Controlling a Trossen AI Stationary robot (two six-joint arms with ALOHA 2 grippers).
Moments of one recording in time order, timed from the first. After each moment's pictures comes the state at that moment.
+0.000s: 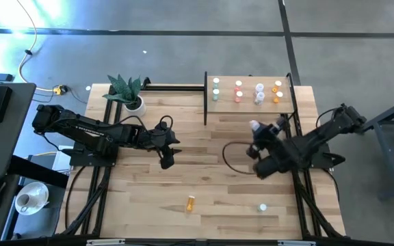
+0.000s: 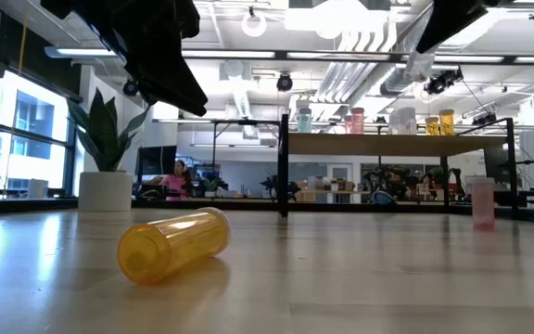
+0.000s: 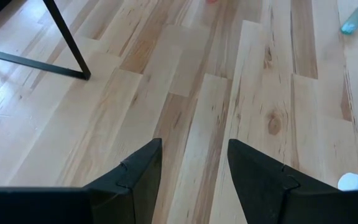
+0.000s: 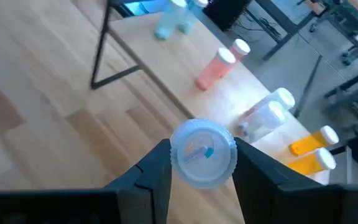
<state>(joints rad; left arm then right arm) 0.01 1.27 0.77 -0.24 -0.23 -0.29 0.48 1.38 1.24 -1.57 1.02 1.19</state>
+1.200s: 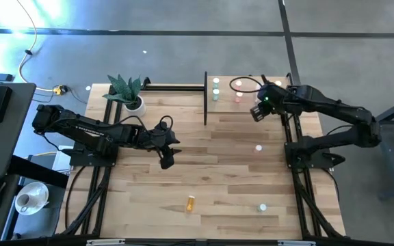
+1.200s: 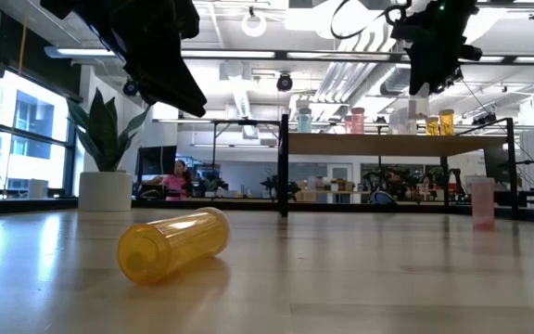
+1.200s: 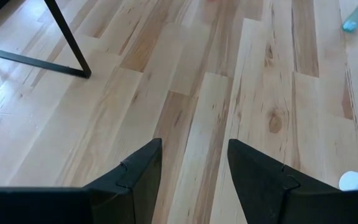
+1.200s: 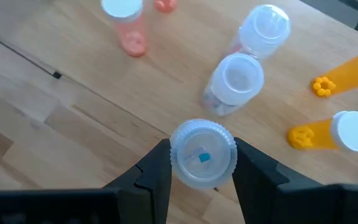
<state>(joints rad) 0.01 1.27 0.77 -0.24 -0.23 -0.29 -0.39 1.13 1.19 -1.18 0.35 0.56</state>
